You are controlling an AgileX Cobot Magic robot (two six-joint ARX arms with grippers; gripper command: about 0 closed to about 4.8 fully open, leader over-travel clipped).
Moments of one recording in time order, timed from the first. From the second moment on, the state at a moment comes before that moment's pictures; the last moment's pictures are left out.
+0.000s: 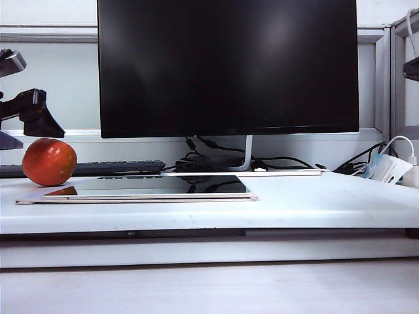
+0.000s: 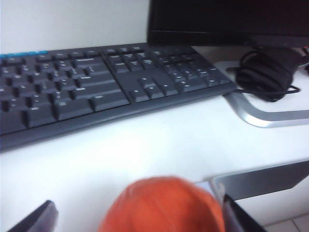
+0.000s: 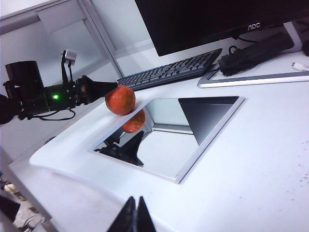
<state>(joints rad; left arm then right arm) 0.04 1.52 0.59 0.67 0.35 -0.07 0.08 0.01 0.01 0.06 -0.71 0.43</state>
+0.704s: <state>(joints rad) -0.07 1.61 0.60 0.62 0.18 0.02 0.08 0.01 0.01 0.07 -0.68 0.43</state>
